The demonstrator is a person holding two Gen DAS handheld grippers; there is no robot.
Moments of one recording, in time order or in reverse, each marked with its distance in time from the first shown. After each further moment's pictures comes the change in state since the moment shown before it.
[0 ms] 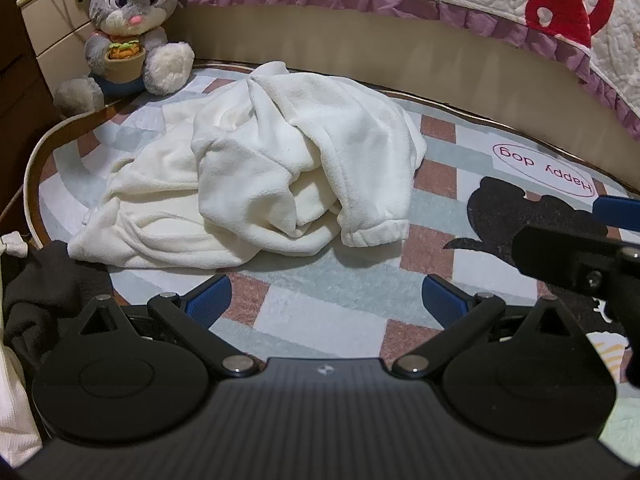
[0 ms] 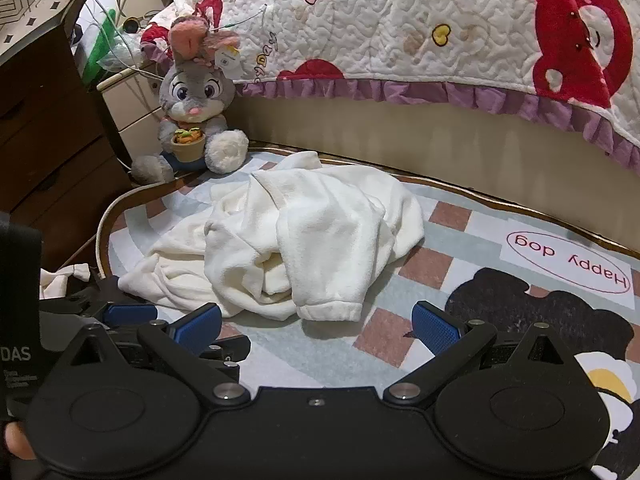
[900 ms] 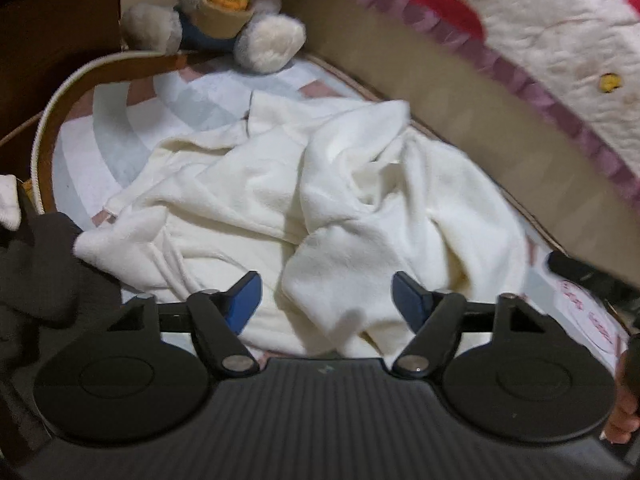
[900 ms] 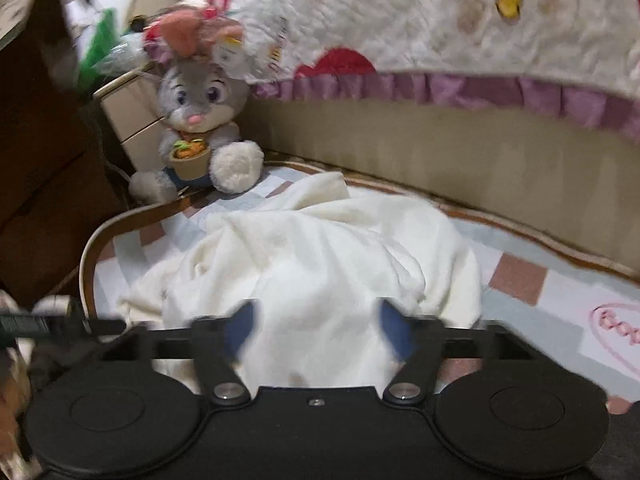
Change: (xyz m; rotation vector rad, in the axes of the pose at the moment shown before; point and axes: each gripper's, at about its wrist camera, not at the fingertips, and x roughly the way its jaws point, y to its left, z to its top) left arm 0.094 0.125 0.070 -0.419 -0.004 0.040; right arm 0.174 -0.046 0.086 0.027 0.008 0.178
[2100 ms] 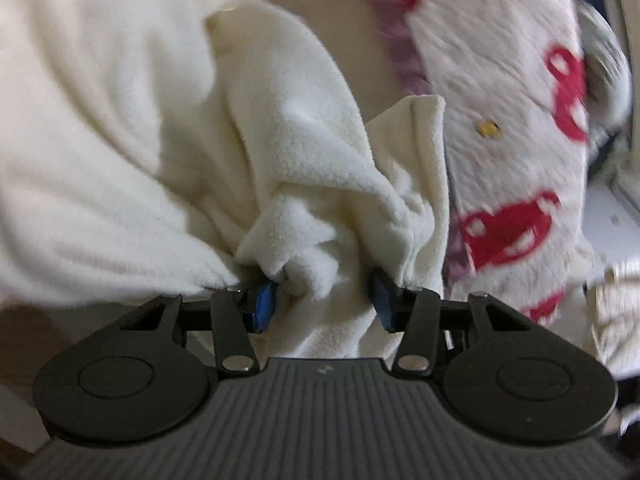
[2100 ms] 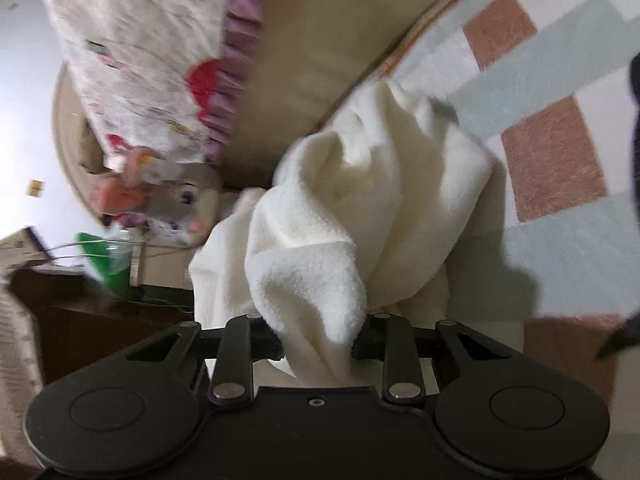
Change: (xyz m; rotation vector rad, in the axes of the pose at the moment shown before) left arm 0.093 0.012 -0.009 -0.321 0.232 -0.847; right arm 0.024 -0.087 -0.068 0.823 -0.004 0.437
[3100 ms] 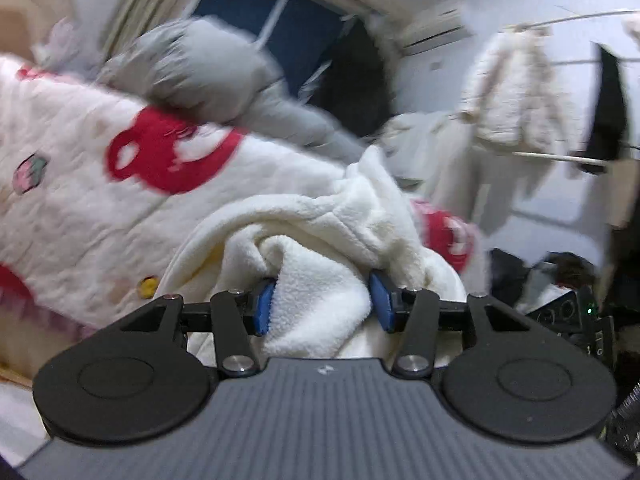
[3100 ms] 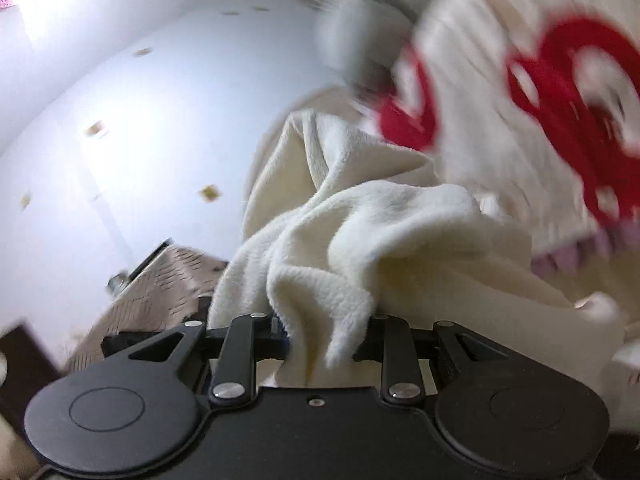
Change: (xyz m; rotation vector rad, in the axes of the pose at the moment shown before) left arm 0.014 -0.389 -0.083 1.030 -0.269 -0.210; right arm -0.279 0.201 0.025 -0.716 -0.347 0.213
